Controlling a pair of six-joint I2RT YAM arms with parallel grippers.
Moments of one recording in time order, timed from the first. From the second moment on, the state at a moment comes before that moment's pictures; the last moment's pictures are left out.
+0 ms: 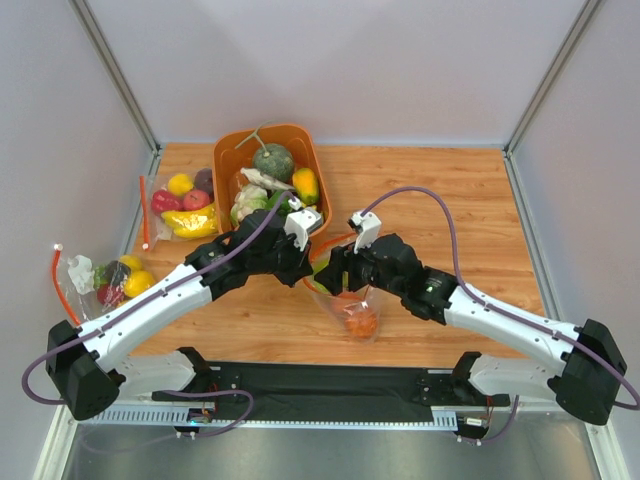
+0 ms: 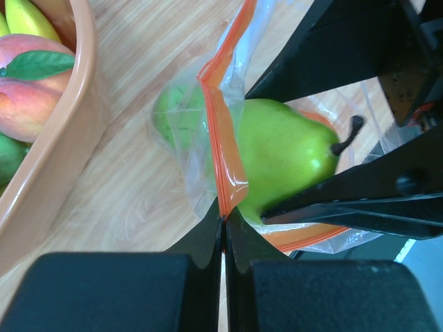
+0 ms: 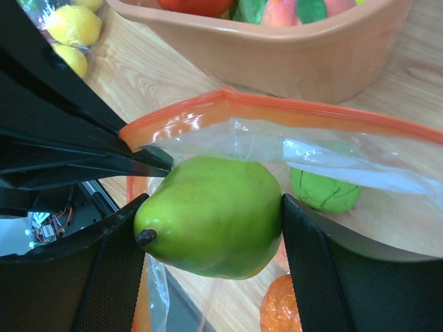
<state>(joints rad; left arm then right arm) -0.80 1.15 1.00 -0.51 0.19 -0.12 0.92 1.14 0.78 -0.05 -0.01 0.48</state>
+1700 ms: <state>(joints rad) -0.80 1.17 1.00 -0.51 0.21 -0.12 0.55 0.94 1.02 0.00 -0.27 0.41</state>
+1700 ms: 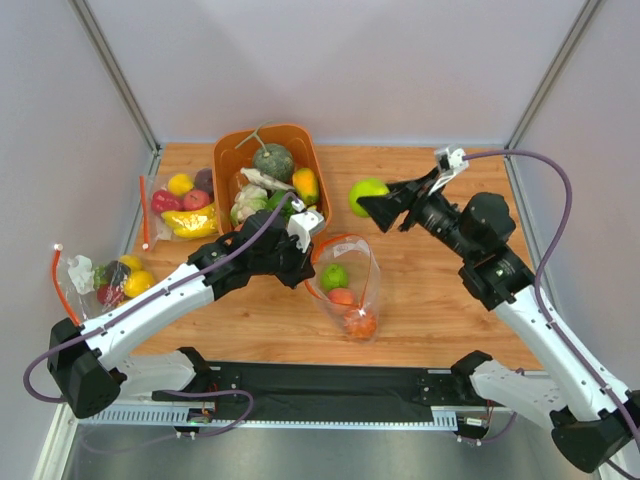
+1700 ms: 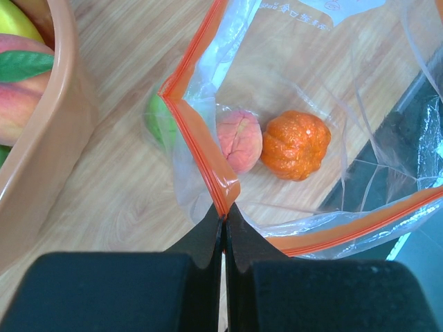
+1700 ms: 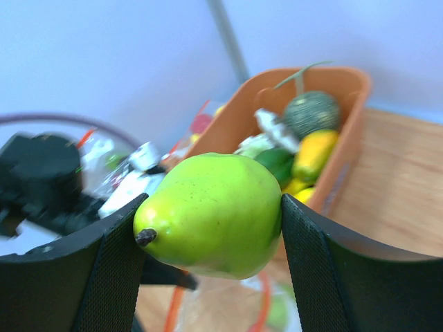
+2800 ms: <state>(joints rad) -0.80 1.11 1.00 -0.49 0.31 -0.12 0.55 2.06 1.92 -0.14 -0.41 0.31</state>
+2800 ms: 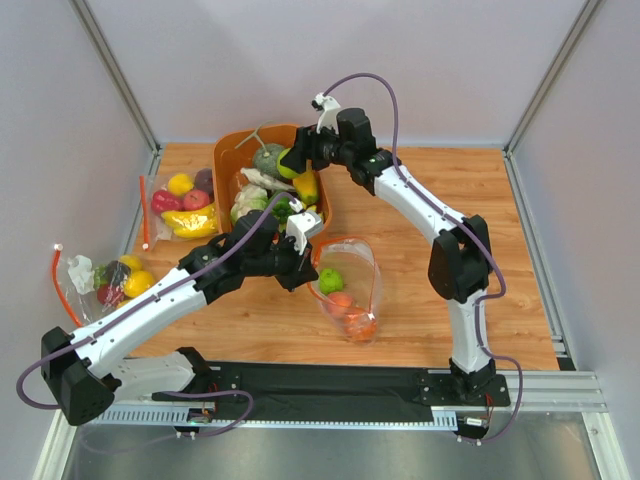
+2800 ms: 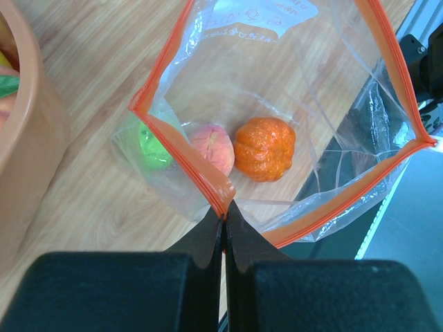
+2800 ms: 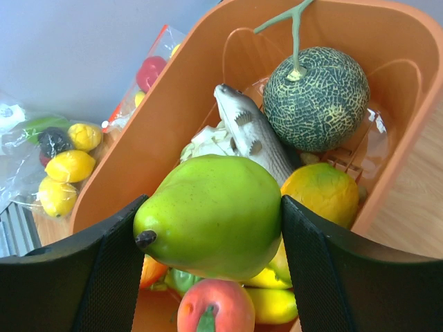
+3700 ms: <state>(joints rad) -0.80 1.08 1.01 -0.49 0.31 -0.12 0.61 2.32 2.15 -0.13 -0.26 0.32</state>
